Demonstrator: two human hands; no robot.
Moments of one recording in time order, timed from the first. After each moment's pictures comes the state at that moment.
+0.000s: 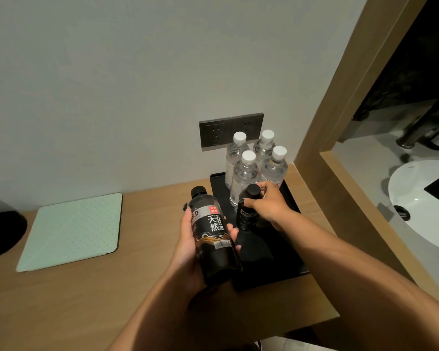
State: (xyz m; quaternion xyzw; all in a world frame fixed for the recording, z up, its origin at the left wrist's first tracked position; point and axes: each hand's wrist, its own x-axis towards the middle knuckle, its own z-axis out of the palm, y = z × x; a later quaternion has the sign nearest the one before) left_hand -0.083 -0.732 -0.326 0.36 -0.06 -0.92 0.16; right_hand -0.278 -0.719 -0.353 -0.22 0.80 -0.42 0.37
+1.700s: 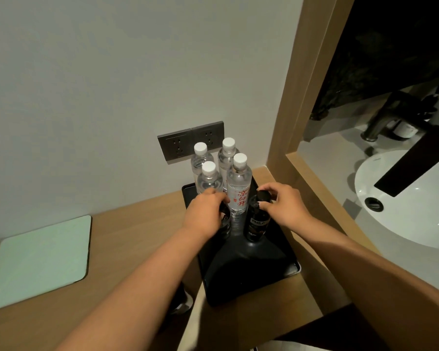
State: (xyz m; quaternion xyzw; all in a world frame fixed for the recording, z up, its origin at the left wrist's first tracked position) left_hand -0.205 -0.768 -0.330 0.32 -0.92 -0.21 0.04; right_hand -0.353 -0.650 -0.322 -0.36 0.84 -0.35 0.22
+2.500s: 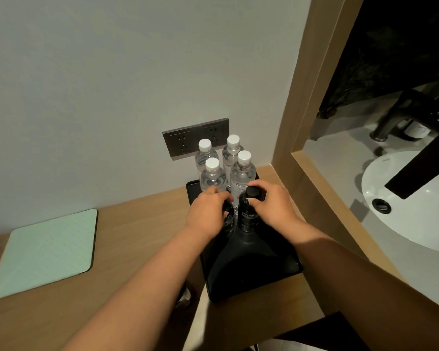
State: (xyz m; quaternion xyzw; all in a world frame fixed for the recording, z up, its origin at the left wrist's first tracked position) left_hand -0.204 -0.764 -0.336 0.33 -0.92 -0.22 0.06; right_hand -0.338 -0.669 -0.339 -0.39 0.82 -0.37 0.17
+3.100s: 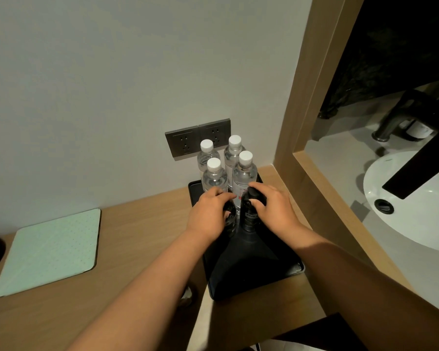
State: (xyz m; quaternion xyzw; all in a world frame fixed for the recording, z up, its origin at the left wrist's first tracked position) left_hand -0.198 -0.763 -0.350 0.33 -0.91 -0.23 0.09; right_hand -0.337 -0.661 -0.351 -0.43 0.81 -0.36 0.15
